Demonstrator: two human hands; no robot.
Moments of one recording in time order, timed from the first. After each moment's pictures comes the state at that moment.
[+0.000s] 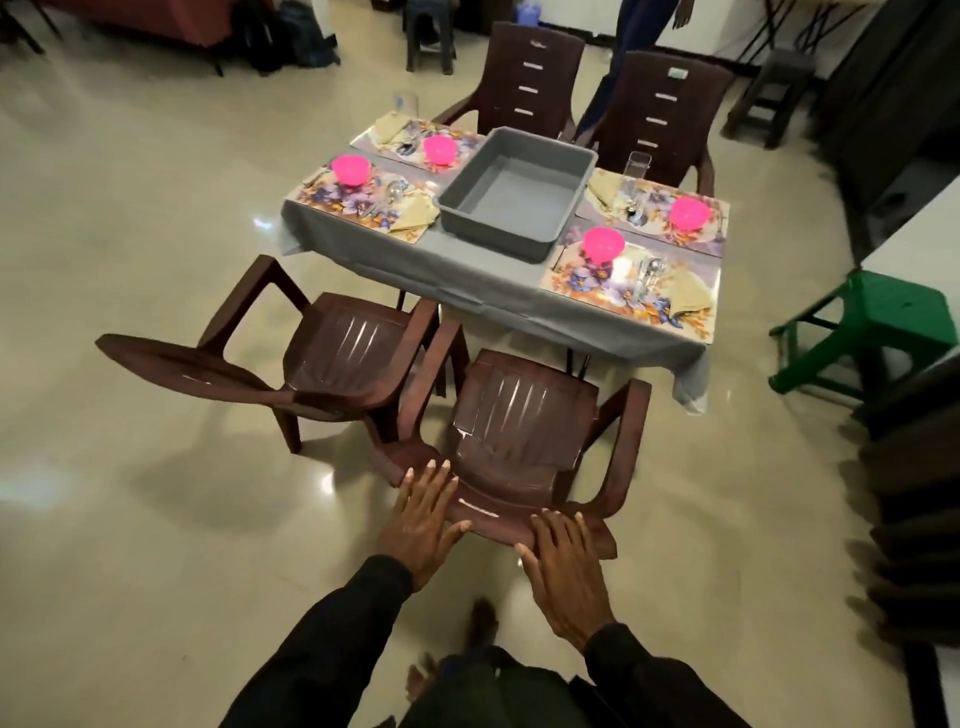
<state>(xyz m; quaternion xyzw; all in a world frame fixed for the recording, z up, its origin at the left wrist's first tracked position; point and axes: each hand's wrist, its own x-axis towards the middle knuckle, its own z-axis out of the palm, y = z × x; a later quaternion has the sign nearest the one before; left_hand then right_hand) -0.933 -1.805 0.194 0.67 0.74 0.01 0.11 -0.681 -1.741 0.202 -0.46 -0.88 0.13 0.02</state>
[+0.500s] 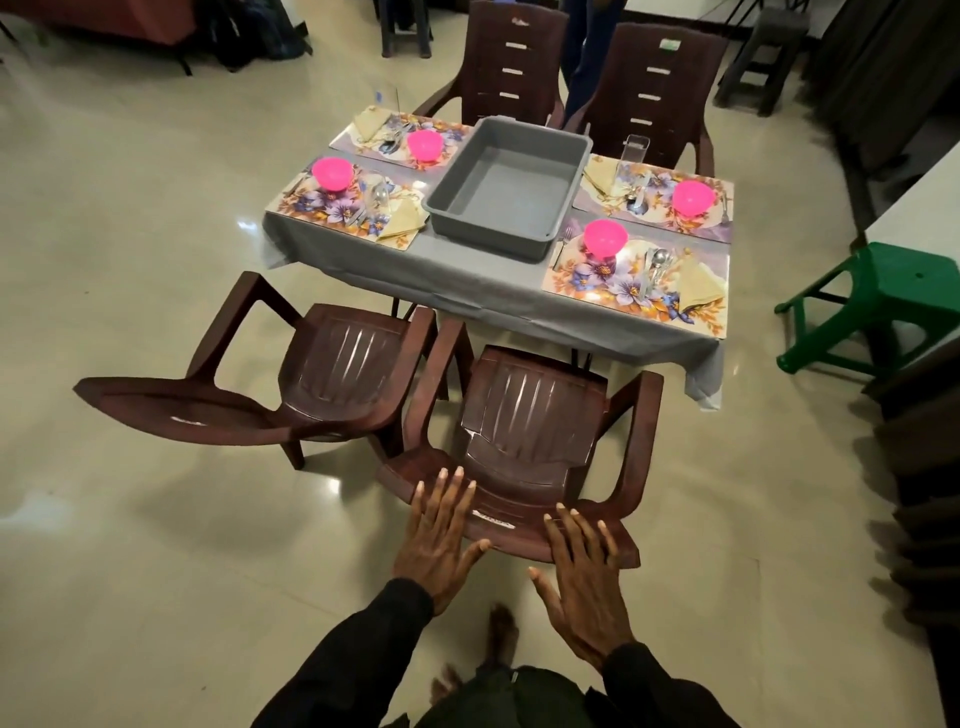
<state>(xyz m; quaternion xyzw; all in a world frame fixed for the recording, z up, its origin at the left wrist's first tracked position) -0.948 -1.774 0.194 0.68 0.73 0.00 0.10 -0.703 -1.718 0.192 -0.48 -0.87 0.13 -0.02</state>
